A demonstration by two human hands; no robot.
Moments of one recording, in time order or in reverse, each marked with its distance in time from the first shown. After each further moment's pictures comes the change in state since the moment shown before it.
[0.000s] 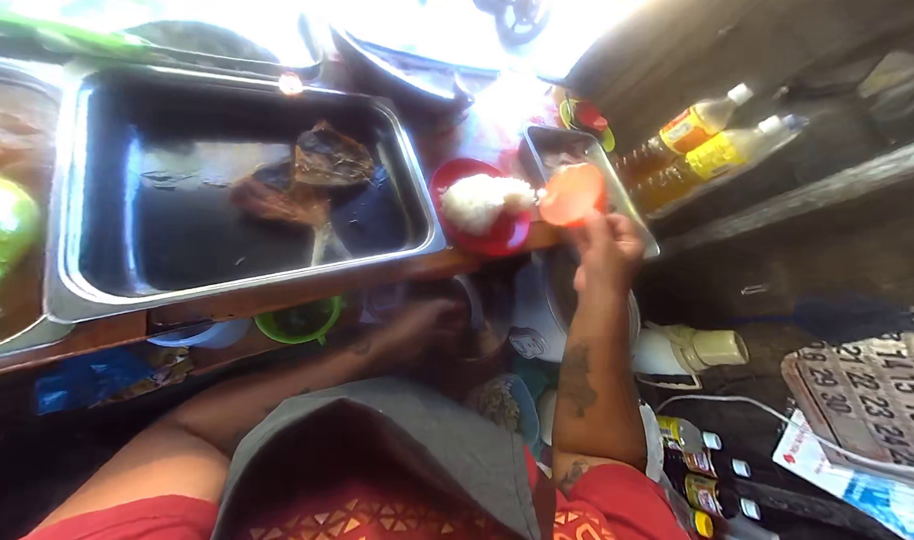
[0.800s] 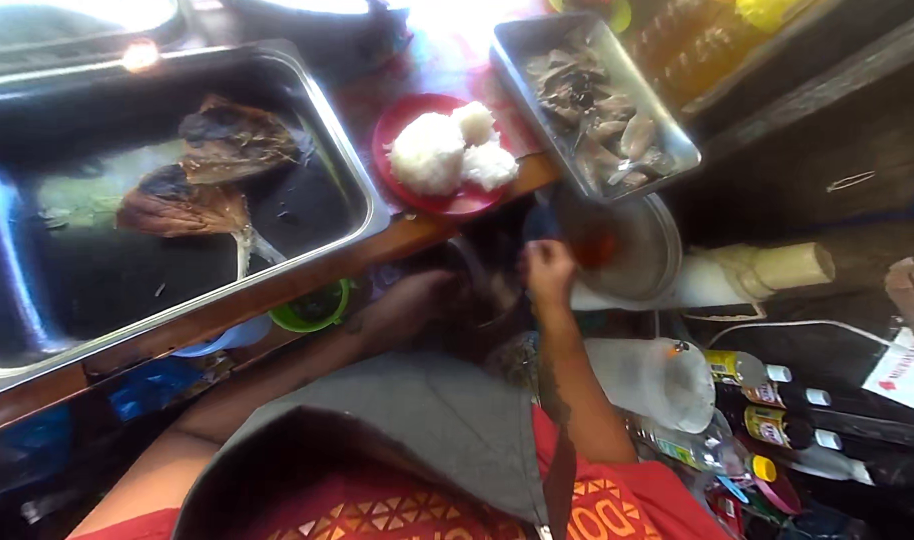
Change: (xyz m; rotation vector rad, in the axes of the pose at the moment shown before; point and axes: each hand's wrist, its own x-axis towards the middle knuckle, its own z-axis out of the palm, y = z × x) left_hand 0.036 -0.007 0.005 0.032 -0.037 -0.044; right_hand -0.087 0.106 -0.022 -0.282 -0.169 0.437
